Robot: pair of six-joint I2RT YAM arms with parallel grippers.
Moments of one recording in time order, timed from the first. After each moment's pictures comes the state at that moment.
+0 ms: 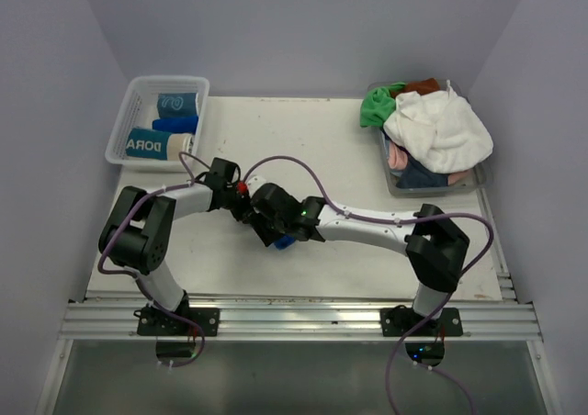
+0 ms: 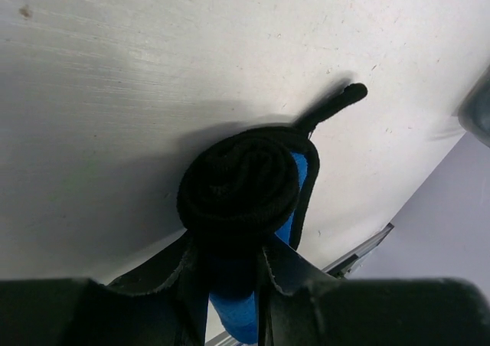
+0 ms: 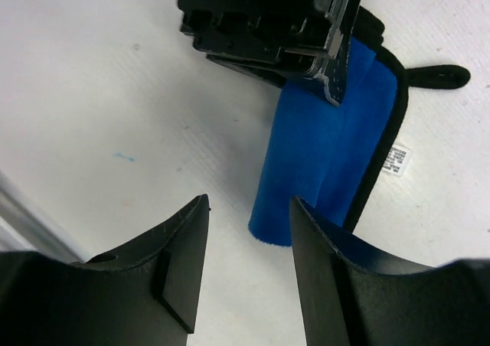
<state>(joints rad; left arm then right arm) -0.31 1.72 0.84 -0.18 0.44 -0.95 1.08 1.76 1.29 -0.38 0.14 0.28</state>
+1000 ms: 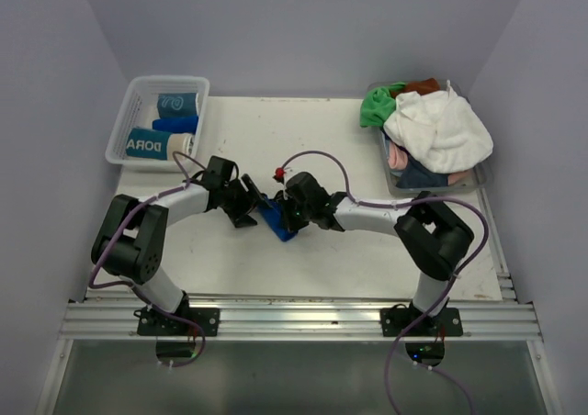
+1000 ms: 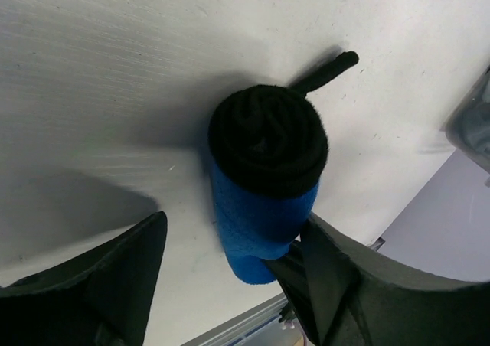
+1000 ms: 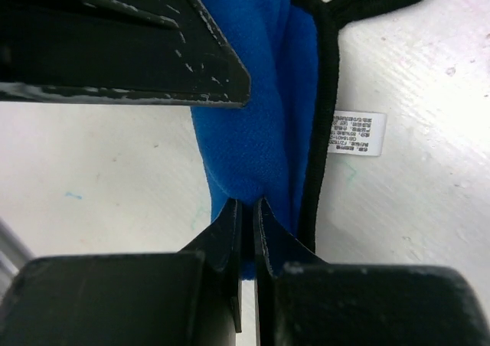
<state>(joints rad) -0.31 1.64 0.84 -0.25 0.38 -1.00 0.88 1.80 1.05 -0.08 -0.05 0.38</state>
